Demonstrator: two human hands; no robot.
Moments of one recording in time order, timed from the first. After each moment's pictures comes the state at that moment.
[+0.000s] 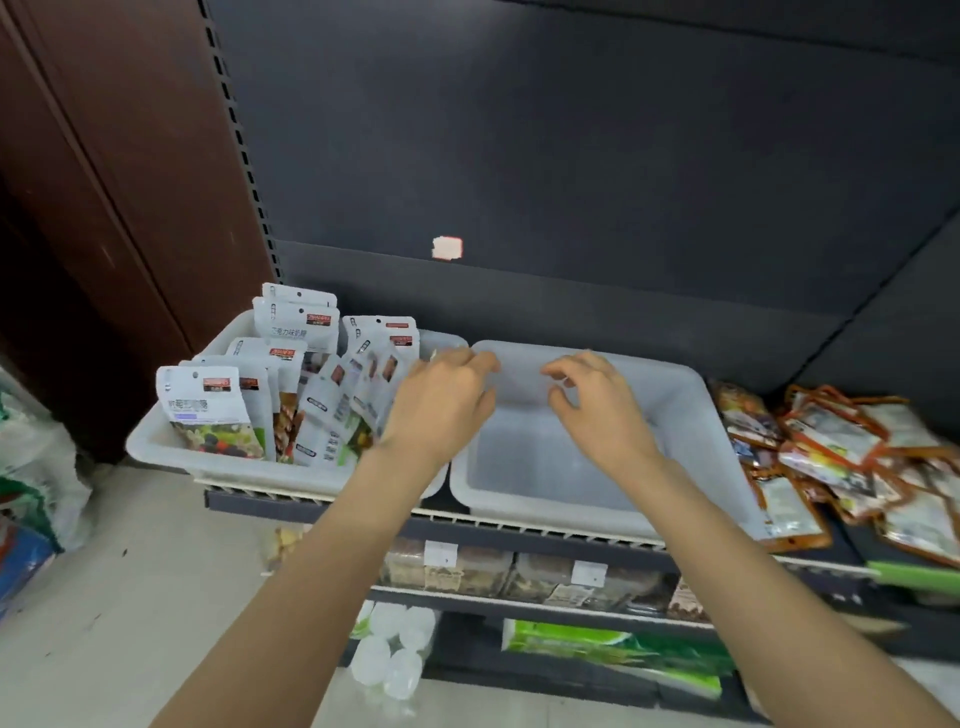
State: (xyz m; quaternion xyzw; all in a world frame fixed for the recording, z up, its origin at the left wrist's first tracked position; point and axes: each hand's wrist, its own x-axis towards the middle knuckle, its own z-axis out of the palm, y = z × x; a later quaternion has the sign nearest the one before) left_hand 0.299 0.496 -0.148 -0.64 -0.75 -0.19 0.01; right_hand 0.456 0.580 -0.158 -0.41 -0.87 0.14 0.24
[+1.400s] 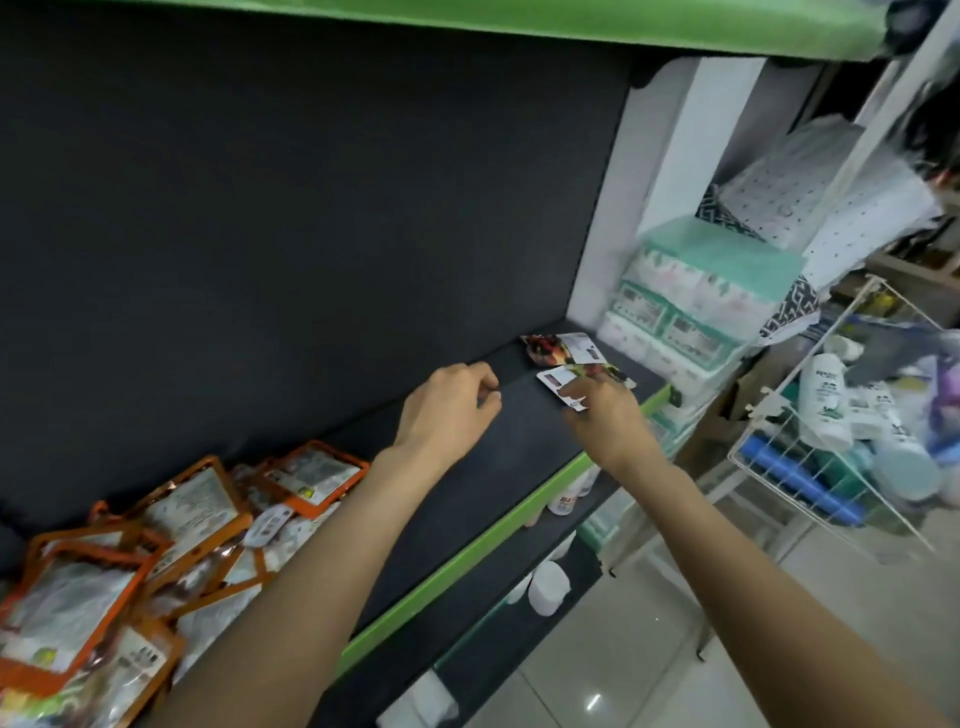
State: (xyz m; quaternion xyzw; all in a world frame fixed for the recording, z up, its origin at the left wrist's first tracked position) left_hand 1.124 0.865 -0.149 -0.84 -0.46 -0.23 -0.18; right_hand 1.303 0.808 -0.161 -0.79 -0.57 0.07 0.19
